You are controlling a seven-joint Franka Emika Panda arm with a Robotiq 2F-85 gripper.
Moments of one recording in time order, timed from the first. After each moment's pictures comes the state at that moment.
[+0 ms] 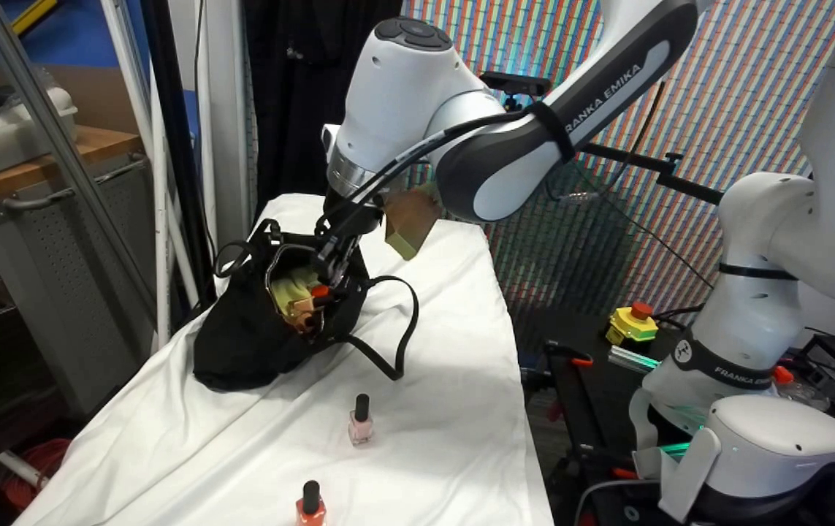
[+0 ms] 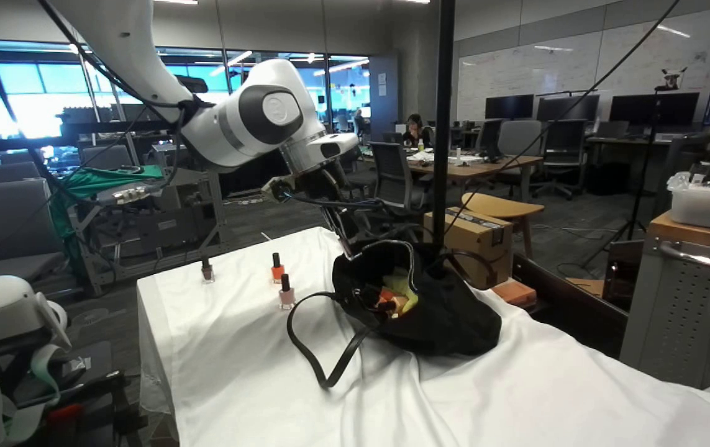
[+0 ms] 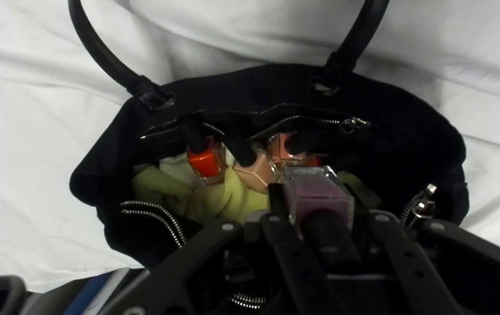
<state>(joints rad) 0.16 0.24 -0.08 -2.14 -0.47 2.61 0.64</state>
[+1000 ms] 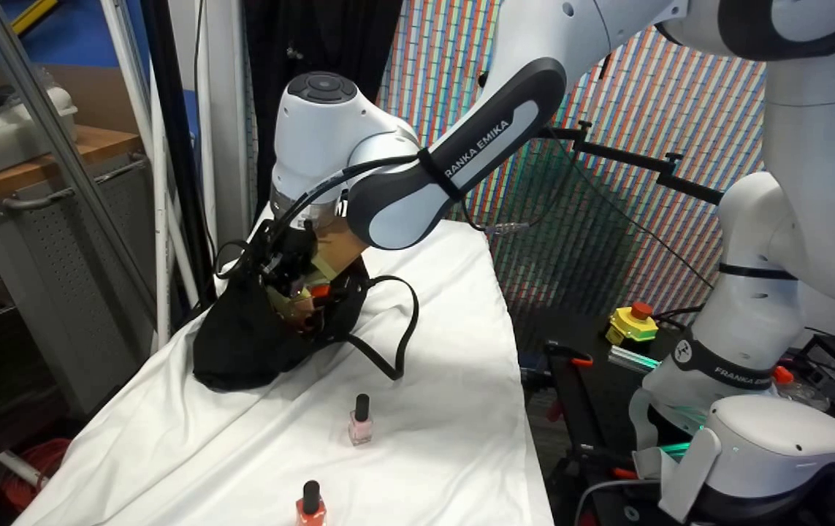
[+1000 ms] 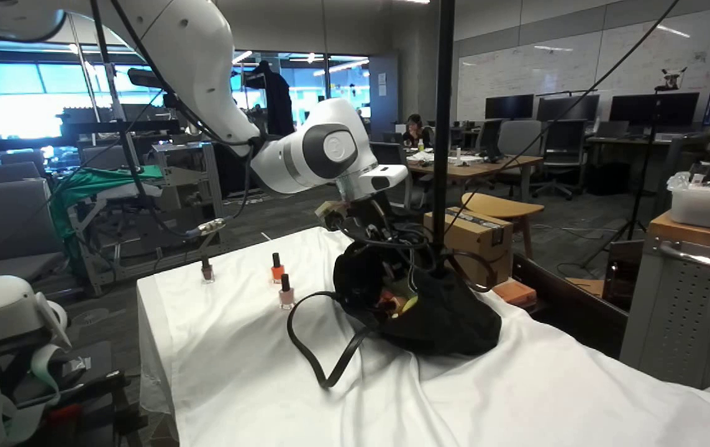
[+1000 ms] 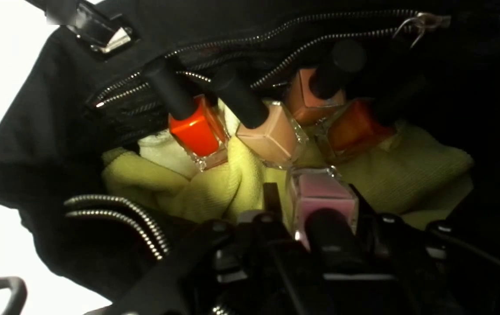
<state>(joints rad) 0.16 0.55 -0.14 -1.82 -0.38 2.58 0.67</state>
